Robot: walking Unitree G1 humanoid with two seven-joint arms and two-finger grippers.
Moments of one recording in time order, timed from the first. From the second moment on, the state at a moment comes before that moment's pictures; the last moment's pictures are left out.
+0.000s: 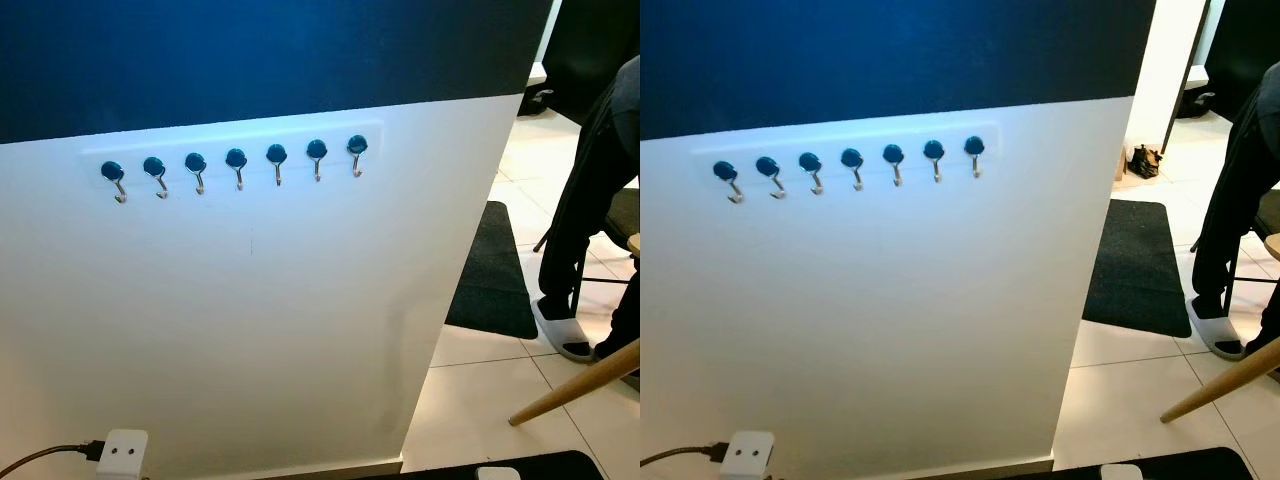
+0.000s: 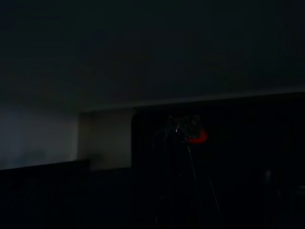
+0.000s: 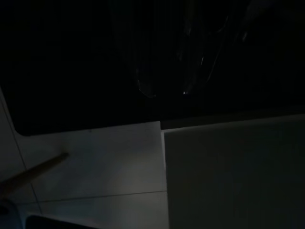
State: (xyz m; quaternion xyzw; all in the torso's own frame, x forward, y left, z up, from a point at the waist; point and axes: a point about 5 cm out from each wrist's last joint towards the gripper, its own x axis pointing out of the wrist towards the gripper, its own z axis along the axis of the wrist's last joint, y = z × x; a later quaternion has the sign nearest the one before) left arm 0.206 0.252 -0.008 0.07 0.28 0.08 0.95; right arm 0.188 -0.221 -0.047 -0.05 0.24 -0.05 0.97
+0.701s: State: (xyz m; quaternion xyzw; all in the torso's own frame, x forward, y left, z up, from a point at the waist) left arm 0.224 0.222 -0.003 0.08 0.25 0.04 0.97; right arm 0.200 -0.213 -0.043 -0.04 0.23 -0.04 0.97
